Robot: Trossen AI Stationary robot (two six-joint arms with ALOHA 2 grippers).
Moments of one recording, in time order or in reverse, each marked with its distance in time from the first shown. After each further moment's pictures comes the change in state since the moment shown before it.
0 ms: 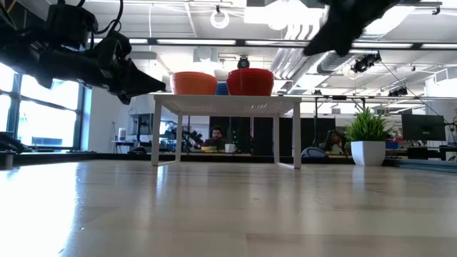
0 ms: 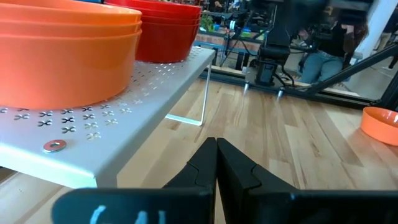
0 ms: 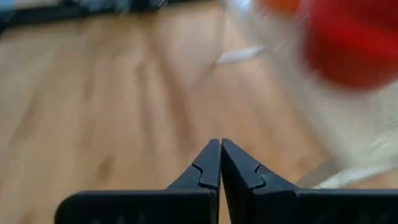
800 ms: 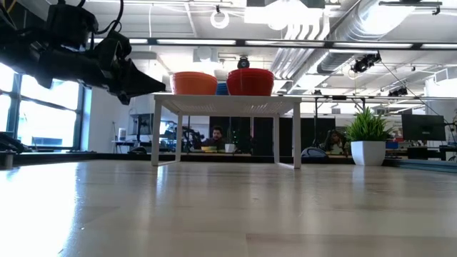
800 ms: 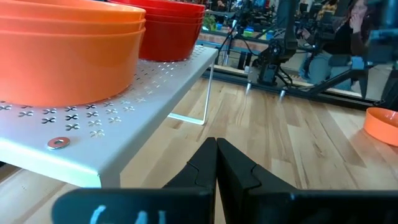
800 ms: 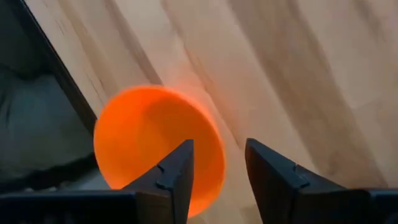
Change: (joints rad) left arm 0.000 0.000 0.000 -0.005 -0.010 -0.005; right arm 0.843 0.300 0.066 -0.395 -0.210 1.256
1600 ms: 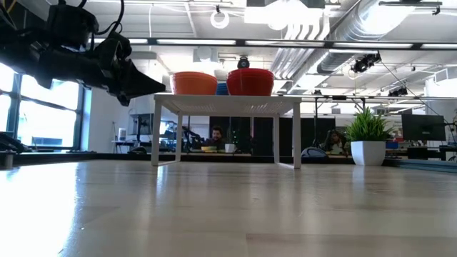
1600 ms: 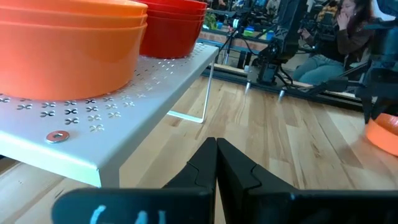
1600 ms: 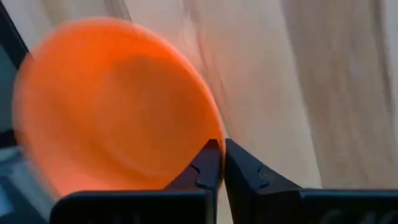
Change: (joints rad) left arm 0.000 0.000 0.000 -0.007 0.001 -0.022; right arm -0.128 0.201 -0.010 0.154 -0.165 -0.311
